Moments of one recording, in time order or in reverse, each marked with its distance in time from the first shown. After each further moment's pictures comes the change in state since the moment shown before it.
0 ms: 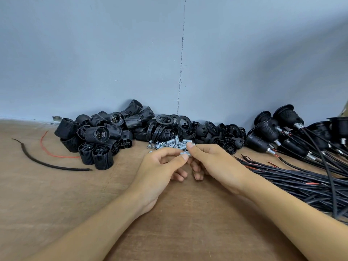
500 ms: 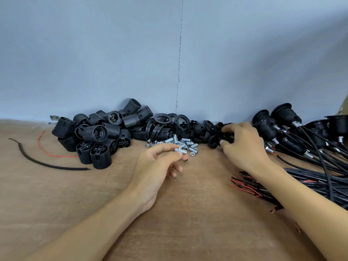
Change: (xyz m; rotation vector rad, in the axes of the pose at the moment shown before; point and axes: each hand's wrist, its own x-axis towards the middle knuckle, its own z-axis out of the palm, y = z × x) left_hand 0.000 0.003 0.000 -0.070 0.020 0.014; right_hand 0.007 0.006 -0.060 -0.913 0.610 0.069
